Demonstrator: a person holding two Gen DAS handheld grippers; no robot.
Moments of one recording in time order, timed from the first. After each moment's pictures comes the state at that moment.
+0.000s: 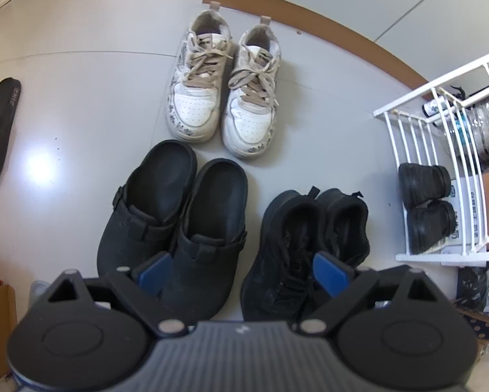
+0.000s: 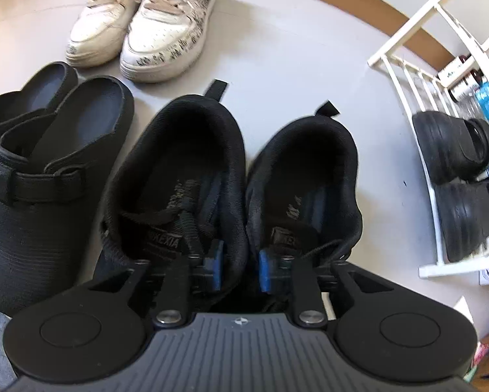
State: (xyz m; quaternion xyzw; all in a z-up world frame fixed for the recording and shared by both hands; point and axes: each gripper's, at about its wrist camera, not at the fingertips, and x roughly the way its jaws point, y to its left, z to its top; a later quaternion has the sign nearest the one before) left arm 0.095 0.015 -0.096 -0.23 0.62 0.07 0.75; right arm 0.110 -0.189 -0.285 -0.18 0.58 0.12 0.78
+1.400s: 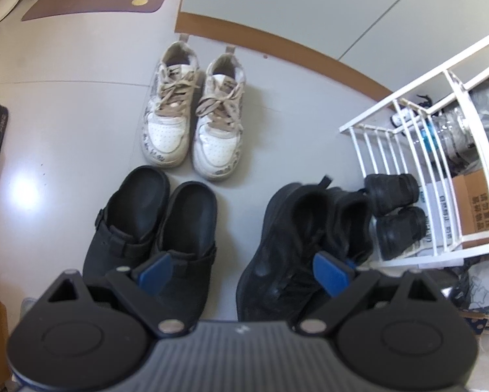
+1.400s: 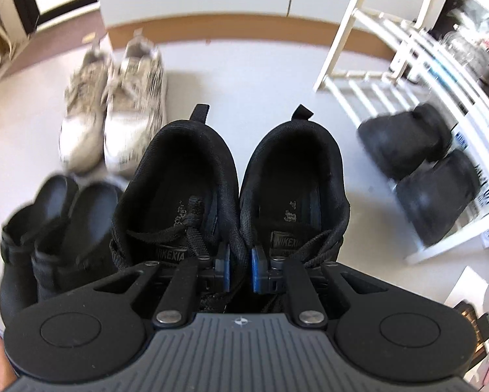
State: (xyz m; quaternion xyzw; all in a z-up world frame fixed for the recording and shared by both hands) left arm 0.092 -0.006 -0.050 -0.23 0.57 0.04 0.79; right arm 0.121 -0.240 -0.198 -0.05 0.52 0.08 0.85
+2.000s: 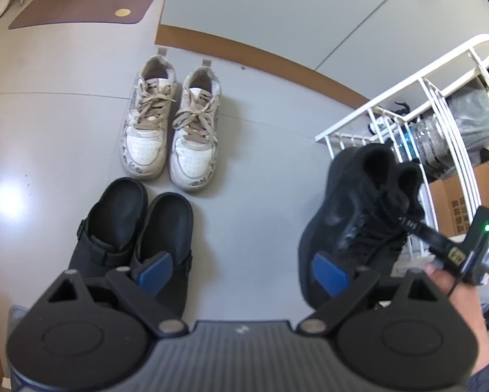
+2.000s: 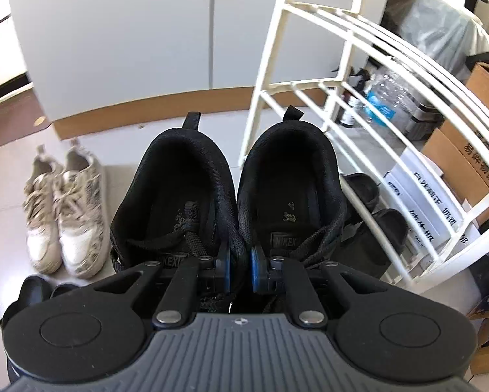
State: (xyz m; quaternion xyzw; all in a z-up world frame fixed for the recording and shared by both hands) left arm 0.097 -0.012 -0.037 -0.24 0.56 0.02 0.79; right arm 0.201 -0.320 -0.111 -0.01 0.47 -0.01 0.88
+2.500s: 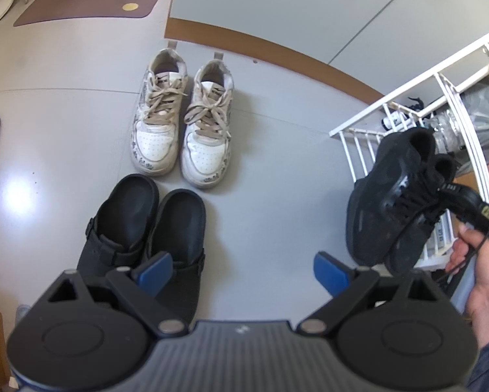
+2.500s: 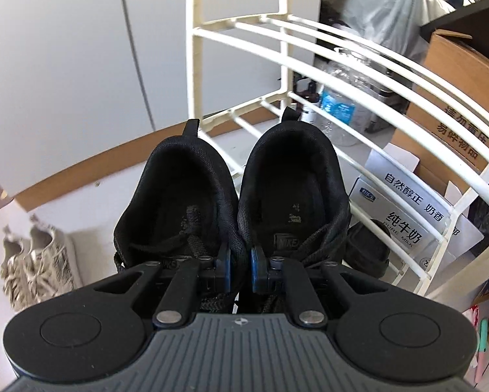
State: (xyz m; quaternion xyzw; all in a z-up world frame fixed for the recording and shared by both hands) left arm 0.105 -0.010 -0.051 -0.23 0.57 0.03 0.79; right arm 0.252 -0.376 -0.113 0.07 0.43 -0.09 0.89
